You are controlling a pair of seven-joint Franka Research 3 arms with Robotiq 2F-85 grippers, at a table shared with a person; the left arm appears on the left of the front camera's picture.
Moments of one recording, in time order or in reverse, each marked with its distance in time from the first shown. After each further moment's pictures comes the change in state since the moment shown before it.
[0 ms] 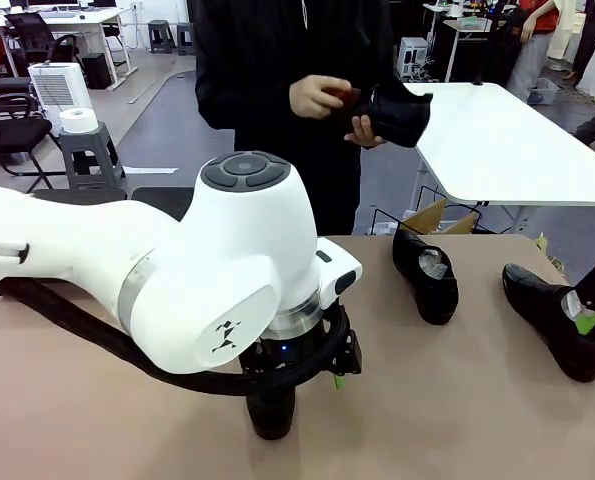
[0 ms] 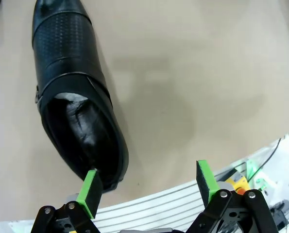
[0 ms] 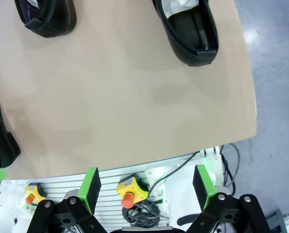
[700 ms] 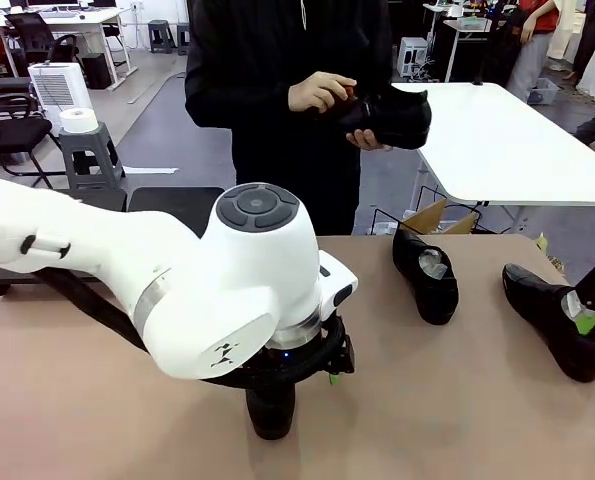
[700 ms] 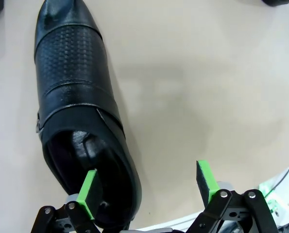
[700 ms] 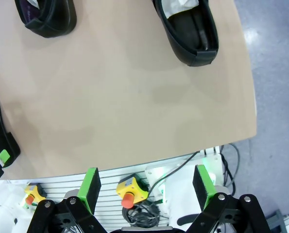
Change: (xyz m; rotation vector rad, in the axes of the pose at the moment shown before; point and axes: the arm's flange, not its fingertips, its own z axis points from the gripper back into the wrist) left arm 0.011 0.005 -0.037 0.056 -0.058 0.006; right arm 0.000 0.000 0.000 0.000 0.000 0.000
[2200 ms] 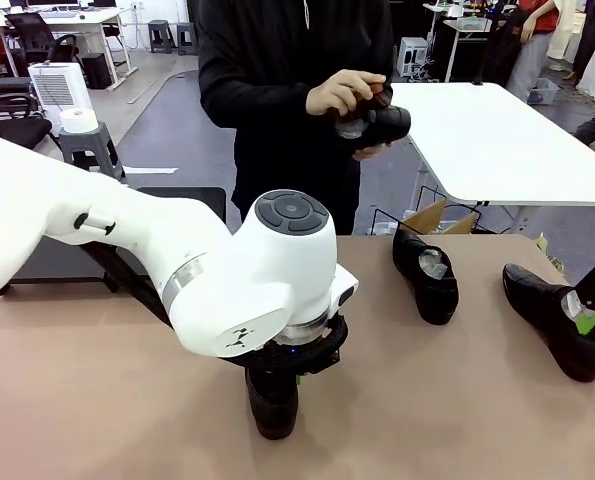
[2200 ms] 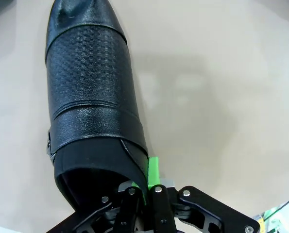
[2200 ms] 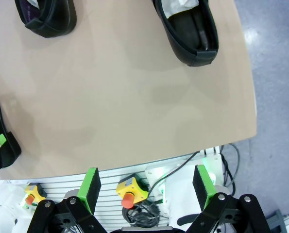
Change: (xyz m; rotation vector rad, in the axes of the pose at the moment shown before) left arm 0.019 0.000 -0.027 0.108 0.034 0.076; right arm 0.000 0.000 0.000 0.000 0.000 0.000
